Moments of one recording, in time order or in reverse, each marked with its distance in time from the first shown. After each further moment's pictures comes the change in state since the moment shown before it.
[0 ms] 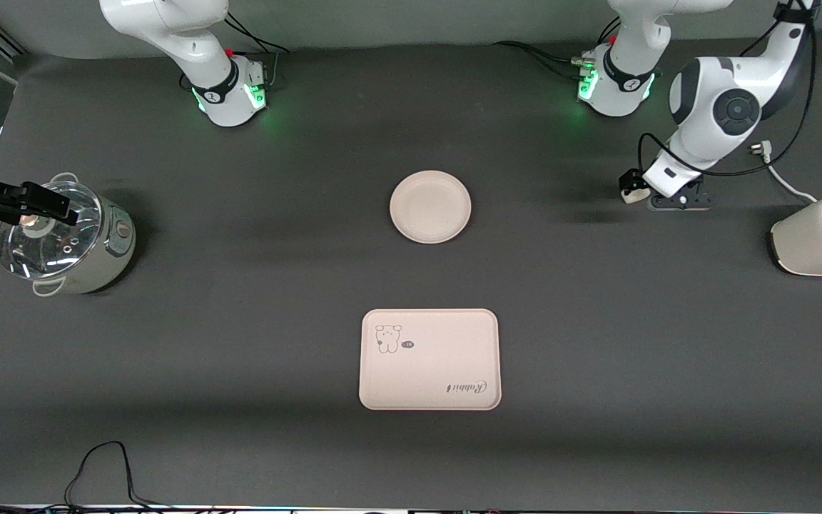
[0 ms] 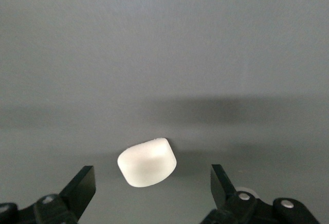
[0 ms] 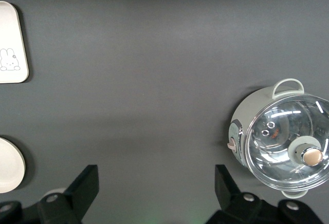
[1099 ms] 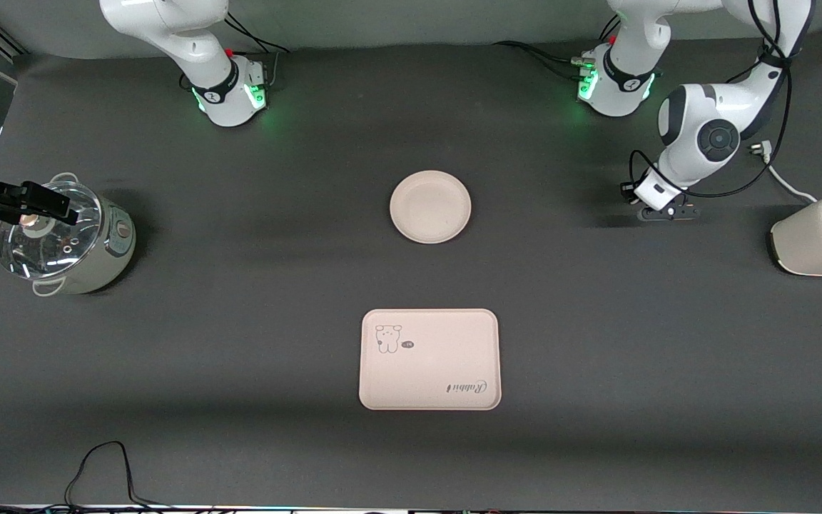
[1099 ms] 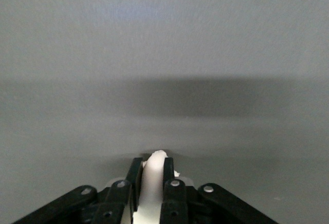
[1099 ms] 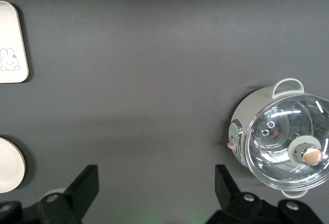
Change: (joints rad) left arm 0.040 0.191 -0.003 0.034 -0.003 0.096 0.001; right arm 0.000 -0.002 0.000 -0.001 0.000 0.000 0.000
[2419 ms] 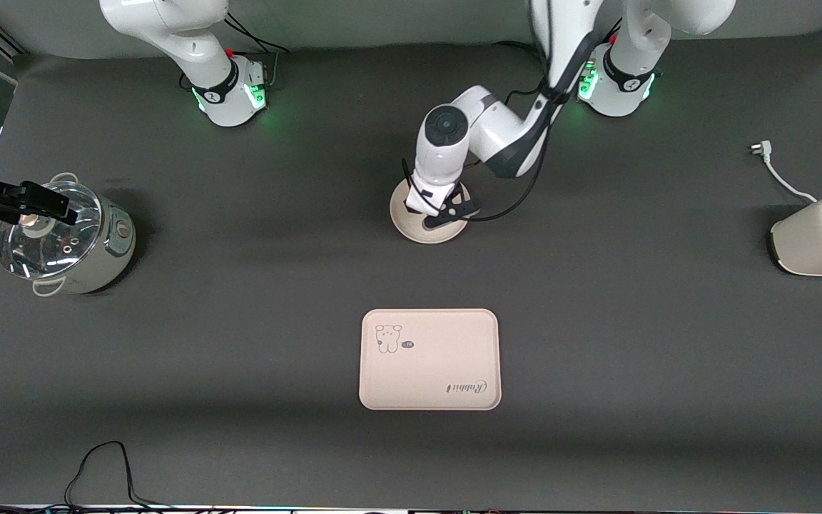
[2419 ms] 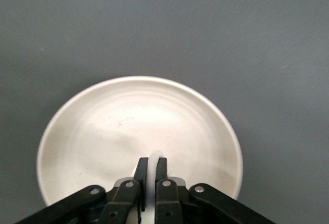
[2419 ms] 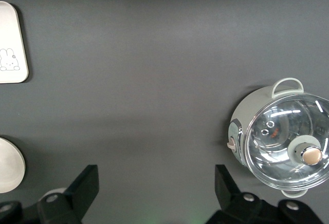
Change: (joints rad) left arm -0.885 0.469 -0.030 0.823 -0.197 -0.162 -1.154; right arm 0.000 -0.001 -0.002 -0.001 0.000 0.000 0.000
